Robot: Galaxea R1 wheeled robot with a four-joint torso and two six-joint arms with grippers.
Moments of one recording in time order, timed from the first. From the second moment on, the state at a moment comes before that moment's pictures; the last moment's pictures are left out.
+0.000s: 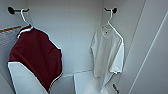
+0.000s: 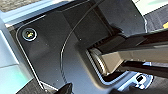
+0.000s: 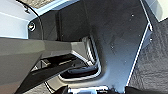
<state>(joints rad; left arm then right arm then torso) 1.53 3.03 -2.72 -0.01 -0.05 0.24 -1.57 3.08 -2.70 -0.28 0.04 0.26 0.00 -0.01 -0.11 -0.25</state>
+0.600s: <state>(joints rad) 1.46 3.03 -2.70 -0.06 -0.06 0.25 -1.57 3.08 -2.70 -0.28 0.04 0.26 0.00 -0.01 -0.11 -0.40</state>
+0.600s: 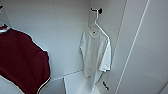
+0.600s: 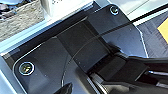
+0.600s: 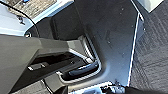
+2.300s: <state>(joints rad) 1.02 2.55 -1.70 -0.07 0.11 0.19 -1.56 3.08 -2.70 -0.28 0.05 0.26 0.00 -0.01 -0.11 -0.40</state>
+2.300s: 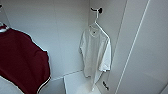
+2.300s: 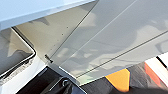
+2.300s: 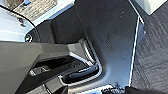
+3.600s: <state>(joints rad) 0.38 2.53 -1.61 -0.32 0.24 -0.06 -1.56 3.08 -2.70 -0.28 0.06 0.27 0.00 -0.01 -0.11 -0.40</state>
